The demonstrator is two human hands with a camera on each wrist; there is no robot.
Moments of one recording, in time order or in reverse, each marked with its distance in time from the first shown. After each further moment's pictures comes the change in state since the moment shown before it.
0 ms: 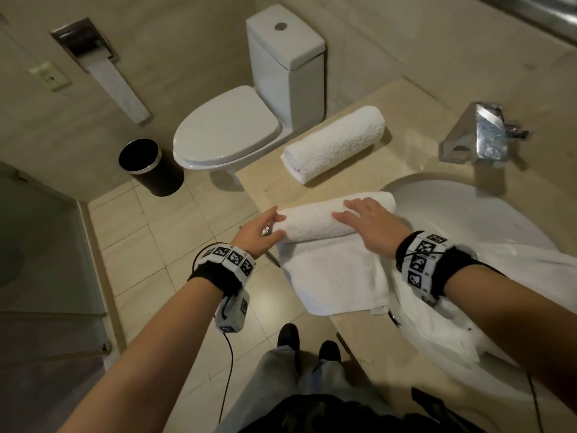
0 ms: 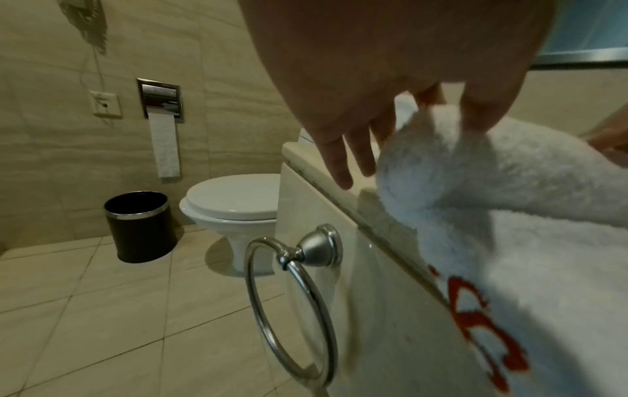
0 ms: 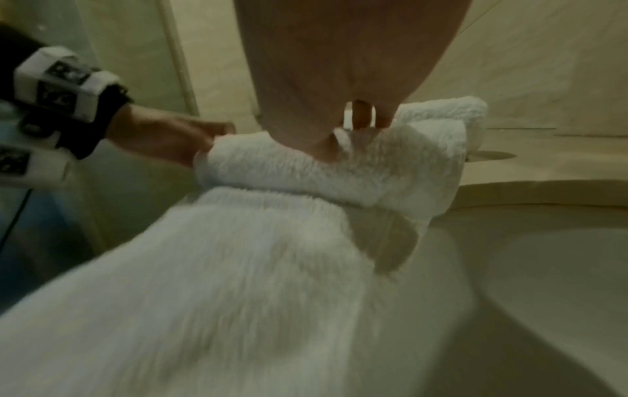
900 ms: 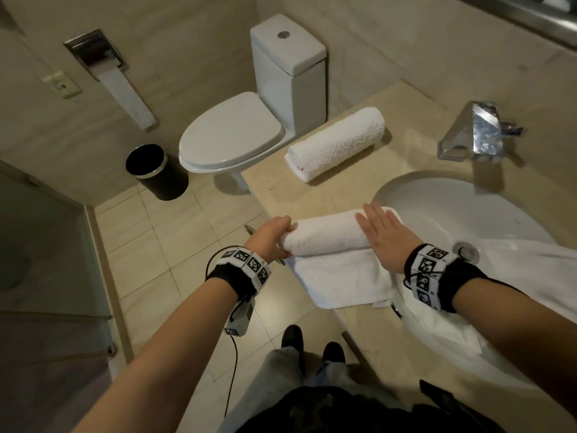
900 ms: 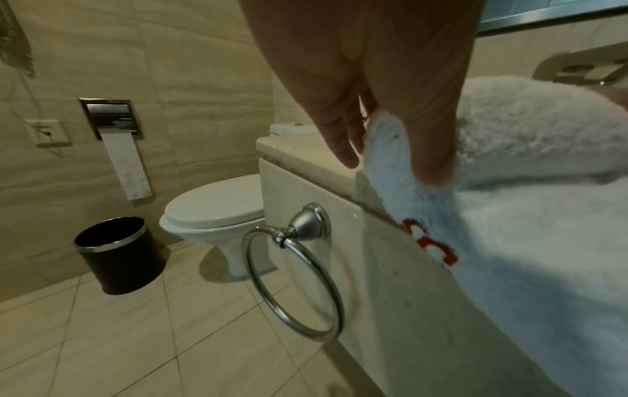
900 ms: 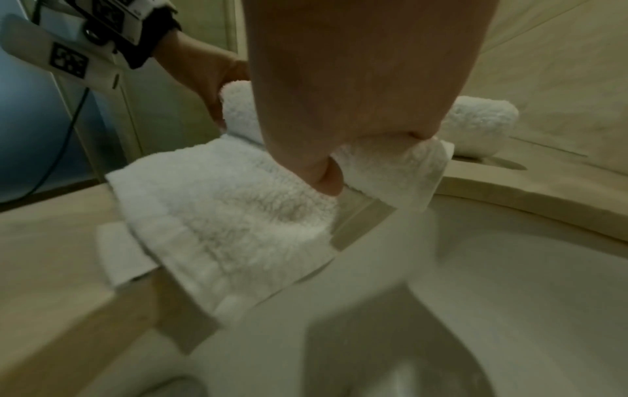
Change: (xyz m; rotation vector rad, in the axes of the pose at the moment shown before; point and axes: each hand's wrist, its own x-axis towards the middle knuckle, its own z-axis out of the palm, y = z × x) left_hand -0.015 0.011 0.012 0.289 -0.040 0.159; right_hand -0.033 0.002 0.031 -0.337 -0.045 0.094
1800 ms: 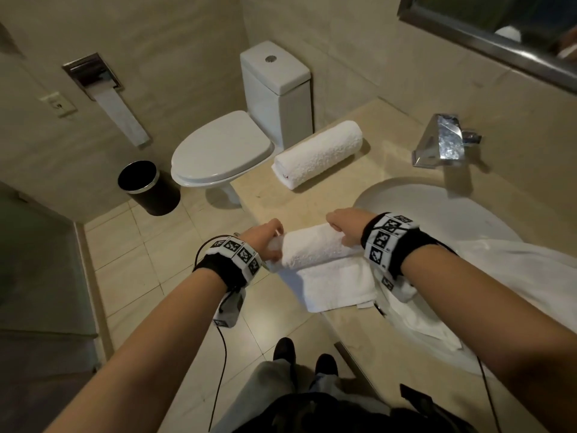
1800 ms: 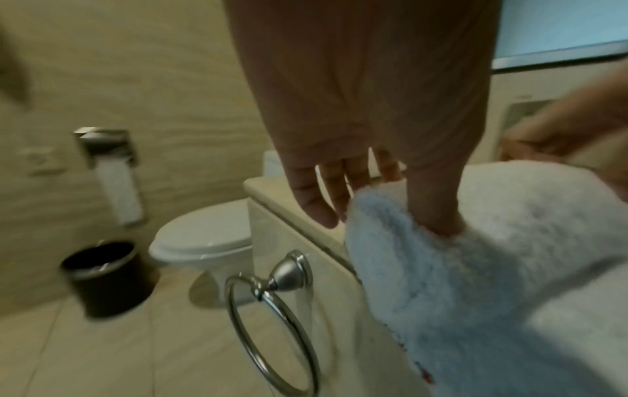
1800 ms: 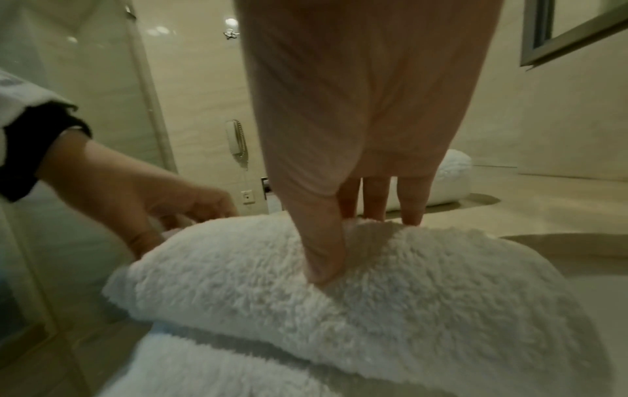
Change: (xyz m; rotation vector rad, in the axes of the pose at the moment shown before) left_hand 0.001 0.020 -0.014 0.194 -0.248 -0.164; right_hand 0.033 -0.004 -0.068 0.328 -0.298 -0.042
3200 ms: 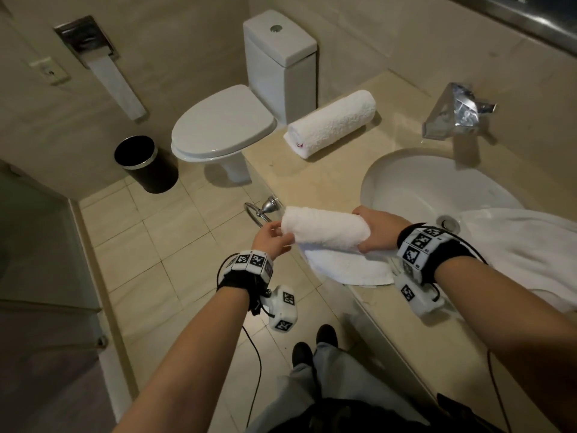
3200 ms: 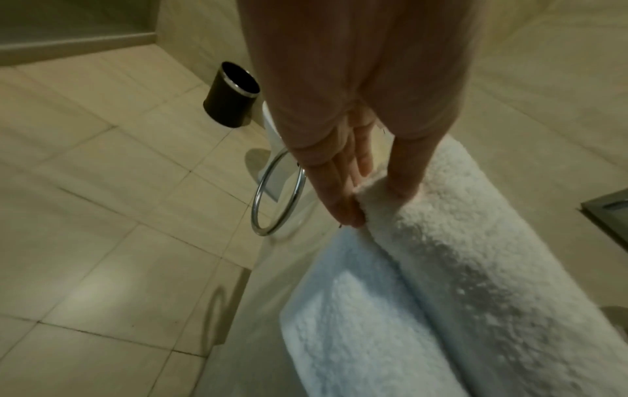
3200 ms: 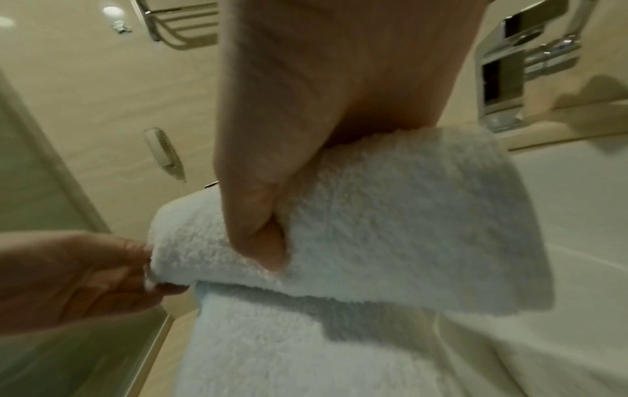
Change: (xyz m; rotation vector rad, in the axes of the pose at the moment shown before) left_hand -0.041 -0.013 0.082 -1.297 0.232 -0.264; right_hand -0.057 -0.029 0.054 0.397 -0.012 0.231
